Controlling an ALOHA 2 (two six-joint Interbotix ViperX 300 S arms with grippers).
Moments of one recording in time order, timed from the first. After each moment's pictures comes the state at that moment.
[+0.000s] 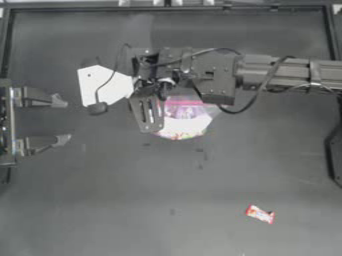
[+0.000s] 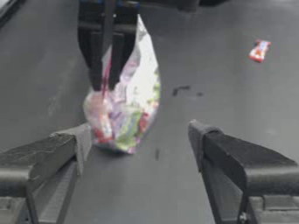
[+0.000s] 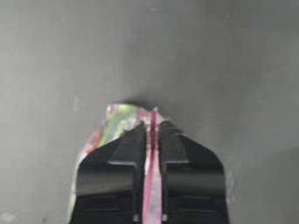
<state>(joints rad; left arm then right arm) 0.22 -1.00 1.25 0.00 -0.04 0.02 -0.21 0.42 -0.31 -0.06 1.07 -0.32</state>
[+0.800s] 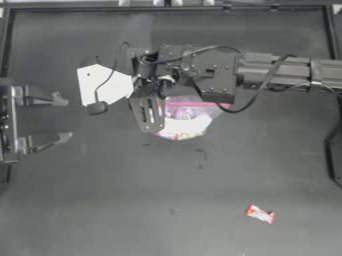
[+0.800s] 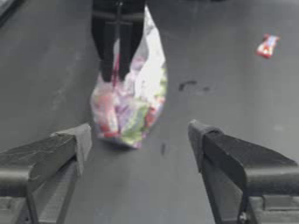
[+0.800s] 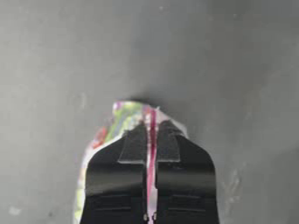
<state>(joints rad) 0.24 -0.97 1.25 0.00 -0.04 0.02 -0.21 0.41 -0.32 -0.03 1.09 -0.34</state>
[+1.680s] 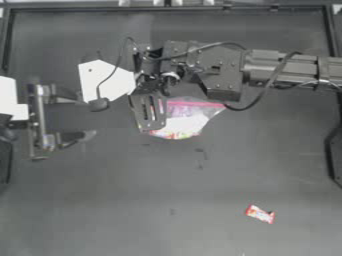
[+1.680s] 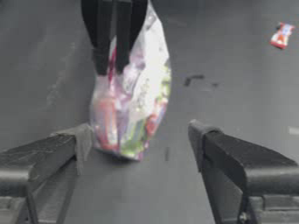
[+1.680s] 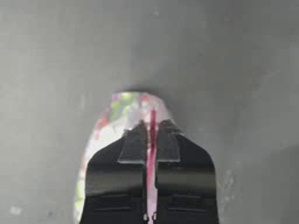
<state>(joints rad) 0.25 -0.64 1.17 0.00 -0.23 0.03 -0.21 0.39 -0.31 -0.03 1.07 -0.34</state>
